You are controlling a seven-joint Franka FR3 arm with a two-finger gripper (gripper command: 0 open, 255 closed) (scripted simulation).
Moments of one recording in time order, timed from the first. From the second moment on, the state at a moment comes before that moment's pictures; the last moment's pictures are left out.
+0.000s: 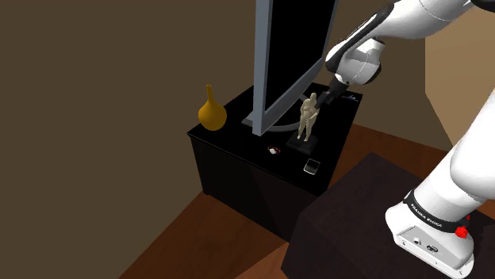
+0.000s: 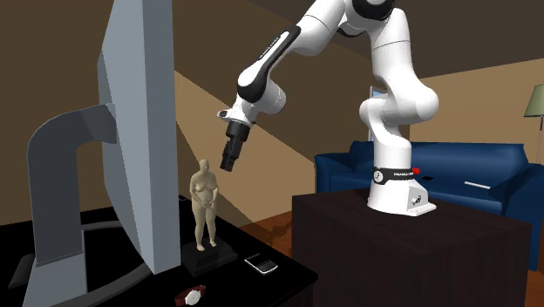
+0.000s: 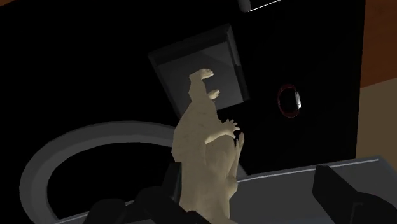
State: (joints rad) arm 0.01 0.15 -0.38 -2.39 0.71 2.76 -0.98
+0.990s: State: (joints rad) arm -0.10 0.37 -0.25 -2.25 1.04 2.82 -1.29
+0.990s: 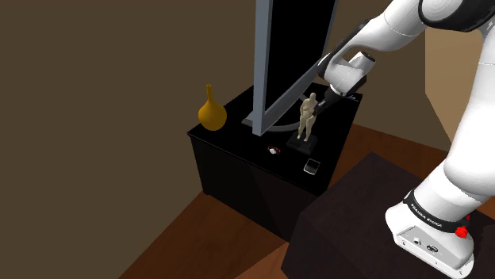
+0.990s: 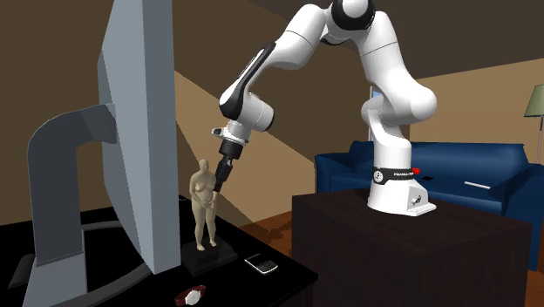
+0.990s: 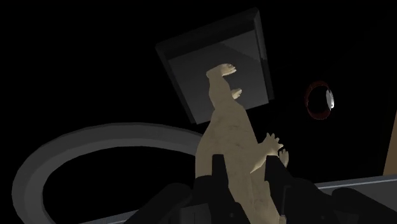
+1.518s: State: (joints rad) arm -0.10 0.36 -0.26 -2.26 1.03 2.81 -1.28
